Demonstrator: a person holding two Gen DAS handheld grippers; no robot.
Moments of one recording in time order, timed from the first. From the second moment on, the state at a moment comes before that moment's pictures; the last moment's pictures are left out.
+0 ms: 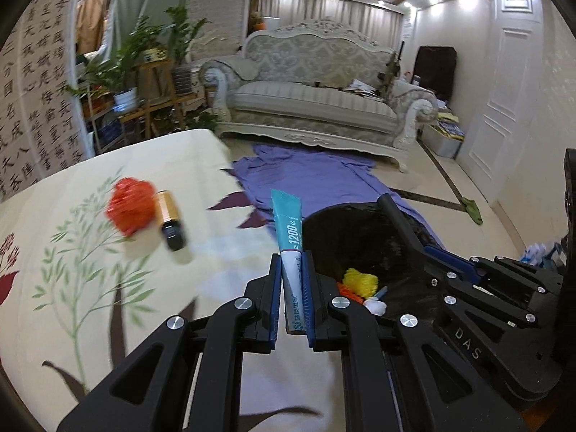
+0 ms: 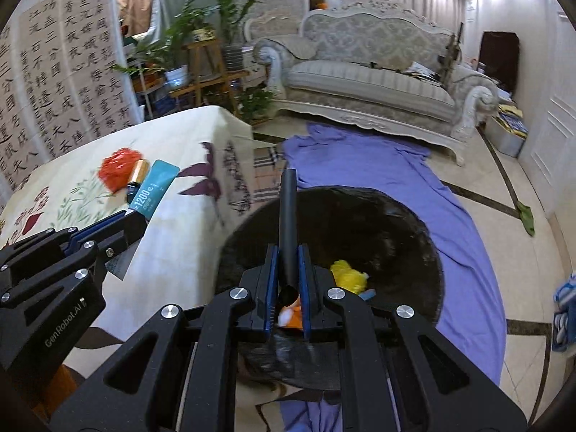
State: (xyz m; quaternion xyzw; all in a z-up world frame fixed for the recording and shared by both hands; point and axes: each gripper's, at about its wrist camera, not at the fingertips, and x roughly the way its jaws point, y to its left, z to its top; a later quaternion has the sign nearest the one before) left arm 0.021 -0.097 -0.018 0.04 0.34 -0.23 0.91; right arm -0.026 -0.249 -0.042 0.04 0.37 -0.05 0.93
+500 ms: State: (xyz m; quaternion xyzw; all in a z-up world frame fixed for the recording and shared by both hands) left arm 0.039 -0.143 -0.035 0.08 0.35 -0.25 0.90; right arm -0.019 -0.297 -0.055 0.07 0.37 -0.10 0.92
